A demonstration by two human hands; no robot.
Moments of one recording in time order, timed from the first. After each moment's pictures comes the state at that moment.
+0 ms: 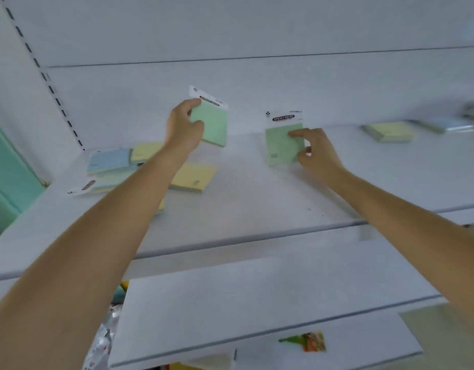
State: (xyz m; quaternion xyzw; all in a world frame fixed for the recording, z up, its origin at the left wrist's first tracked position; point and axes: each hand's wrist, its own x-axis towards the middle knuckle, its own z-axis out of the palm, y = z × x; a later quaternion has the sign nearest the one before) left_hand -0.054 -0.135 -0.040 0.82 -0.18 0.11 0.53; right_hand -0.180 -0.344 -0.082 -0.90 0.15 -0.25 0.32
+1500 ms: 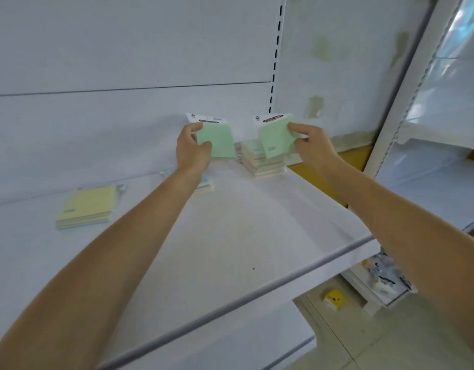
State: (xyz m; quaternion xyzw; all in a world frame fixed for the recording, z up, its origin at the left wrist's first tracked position) left_hand -0.205 -0.797 -0.048 0.73 -0.20 0.00 0.65; right_hand -0.349 -0.953 -0.030 -0.81 0.32 -0.30 0.39
